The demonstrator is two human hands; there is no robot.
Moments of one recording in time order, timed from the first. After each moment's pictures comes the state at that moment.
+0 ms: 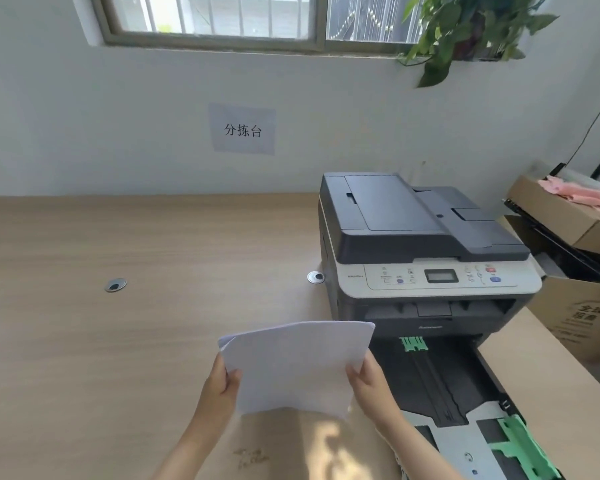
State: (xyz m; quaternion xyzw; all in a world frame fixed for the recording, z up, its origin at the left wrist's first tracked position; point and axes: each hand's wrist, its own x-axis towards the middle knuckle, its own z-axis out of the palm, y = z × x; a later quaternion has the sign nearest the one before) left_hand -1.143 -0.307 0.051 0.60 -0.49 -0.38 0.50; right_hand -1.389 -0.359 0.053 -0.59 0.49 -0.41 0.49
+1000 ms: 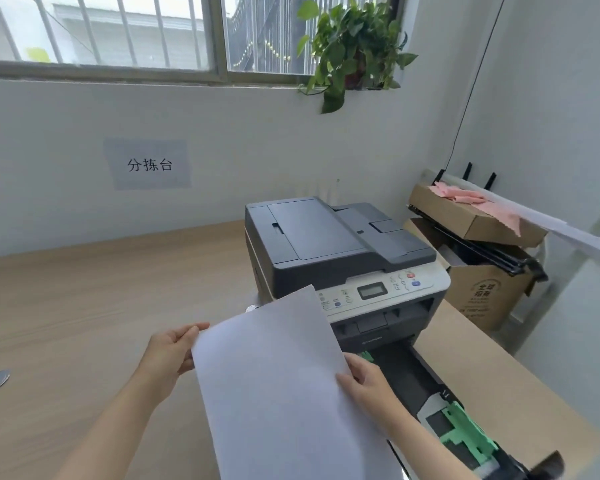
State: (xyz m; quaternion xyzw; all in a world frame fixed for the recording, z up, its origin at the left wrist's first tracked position) left_hand -1.134 -0.438 0.150 0.58 -0.43 -0.52 0.46; right_hand -1.440 -0.371 0.112 -0.52 0.56 -0.41 0.50
